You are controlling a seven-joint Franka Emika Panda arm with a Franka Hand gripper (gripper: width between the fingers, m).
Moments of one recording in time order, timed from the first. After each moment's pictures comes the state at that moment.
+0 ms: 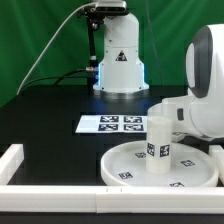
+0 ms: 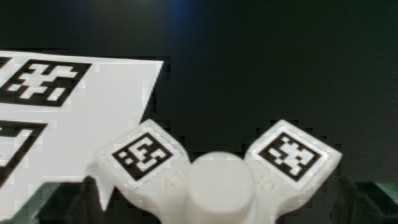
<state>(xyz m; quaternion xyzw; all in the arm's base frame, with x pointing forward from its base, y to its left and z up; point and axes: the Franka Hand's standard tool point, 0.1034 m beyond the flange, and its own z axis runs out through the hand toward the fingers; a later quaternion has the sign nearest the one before) 0.387 0.133 0.022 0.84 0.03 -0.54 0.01</state>
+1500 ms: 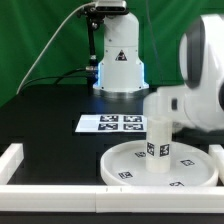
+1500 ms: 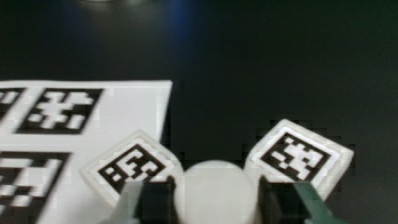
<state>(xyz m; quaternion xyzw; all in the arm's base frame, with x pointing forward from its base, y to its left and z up) 0.393 0.118 0.054 0.84 0.00 -0.54 0.01</state>
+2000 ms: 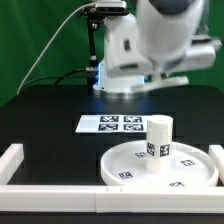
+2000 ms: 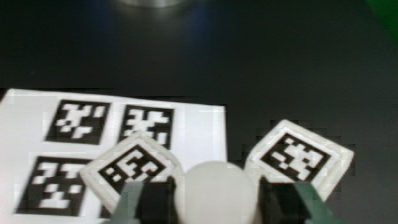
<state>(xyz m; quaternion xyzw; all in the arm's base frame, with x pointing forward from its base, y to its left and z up) 0.409 0.037 0.146 0.90 0.03 -0.44 -0.06</state>
